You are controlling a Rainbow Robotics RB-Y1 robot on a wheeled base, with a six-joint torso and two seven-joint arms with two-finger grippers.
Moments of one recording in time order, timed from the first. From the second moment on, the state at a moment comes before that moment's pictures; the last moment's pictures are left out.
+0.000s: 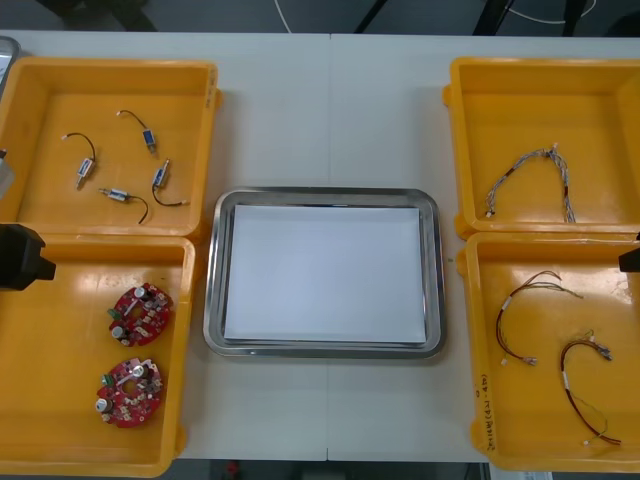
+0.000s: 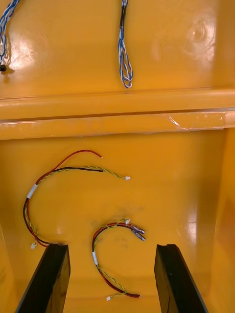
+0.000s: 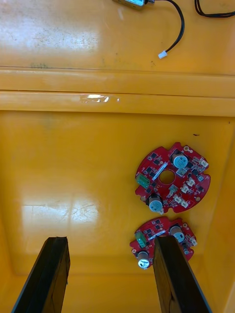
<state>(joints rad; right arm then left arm) -0.17 -0.72 -0.37 -2.18 -0.80 1.92 1.31 -0.15 0.81 0.28 -2.23 0.88 1.91 -1.17</state>
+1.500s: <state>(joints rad) -0.17 -0.72 -0.37 -2.18 -0.80 1.92 1.31 -0.15 0.81 0.28 -2.23 0.88 1.91 -1.17</state>
